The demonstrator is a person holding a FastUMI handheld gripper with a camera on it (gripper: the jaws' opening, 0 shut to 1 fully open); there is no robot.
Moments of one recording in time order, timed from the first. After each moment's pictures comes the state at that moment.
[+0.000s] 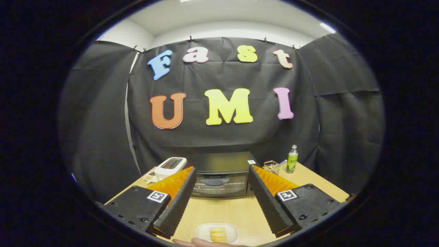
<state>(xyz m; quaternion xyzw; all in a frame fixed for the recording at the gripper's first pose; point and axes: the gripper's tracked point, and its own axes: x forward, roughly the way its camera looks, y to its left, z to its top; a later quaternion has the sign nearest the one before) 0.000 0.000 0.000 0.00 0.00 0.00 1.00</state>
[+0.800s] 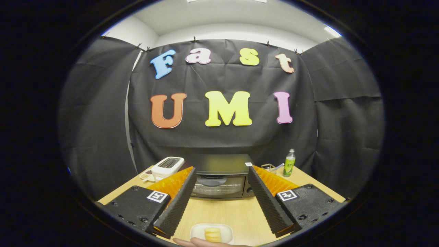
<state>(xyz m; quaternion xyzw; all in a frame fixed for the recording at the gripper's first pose) -0.001 -0.005 -0.002 -0.02 -0.01 -0.01 1.00</state>
